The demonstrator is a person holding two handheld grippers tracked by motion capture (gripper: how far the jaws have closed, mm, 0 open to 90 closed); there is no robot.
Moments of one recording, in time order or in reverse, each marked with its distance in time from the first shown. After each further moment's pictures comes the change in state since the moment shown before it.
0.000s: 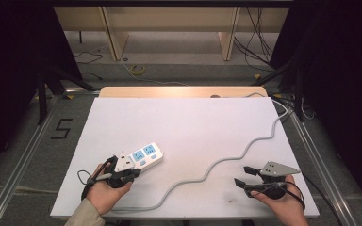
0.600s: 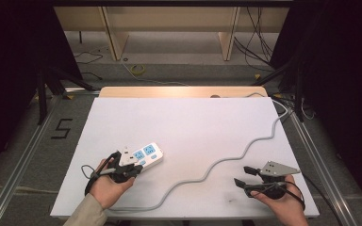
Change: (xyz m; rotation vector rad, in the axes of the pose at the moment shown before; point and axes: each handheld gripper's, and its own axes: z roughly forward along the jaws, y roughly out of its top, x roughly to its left) left arm 0.003 0.013 0.007 0.024 0.000 0.004; right arm 0.000 0.001 0.000 -0.002 0.002 -0.003
